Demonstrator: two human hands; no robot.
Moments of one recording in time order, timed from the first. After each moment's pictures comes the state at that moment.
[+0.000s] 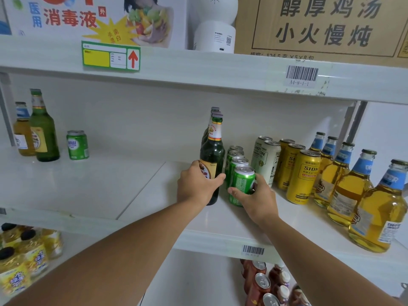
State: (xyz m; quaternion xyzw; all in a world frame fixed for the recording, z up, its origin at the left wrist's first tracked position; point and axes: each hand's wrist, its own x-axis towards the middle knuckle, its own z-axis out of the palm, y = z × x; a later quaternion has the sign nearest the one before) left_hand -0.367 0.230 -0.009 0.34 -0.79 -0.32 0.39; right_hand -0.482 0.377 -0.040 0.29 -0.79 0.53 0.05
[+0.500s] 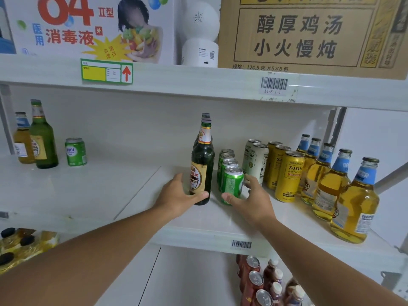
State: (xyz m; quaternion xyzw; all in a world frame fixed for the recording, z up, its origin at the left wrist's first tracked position) left_hand -0.318 0.214 -0.023 0.27 -0.85 -0.35 0.27; right_hand -0.459 0.411 -0.027 0.32 -0.80 0.50 0.04
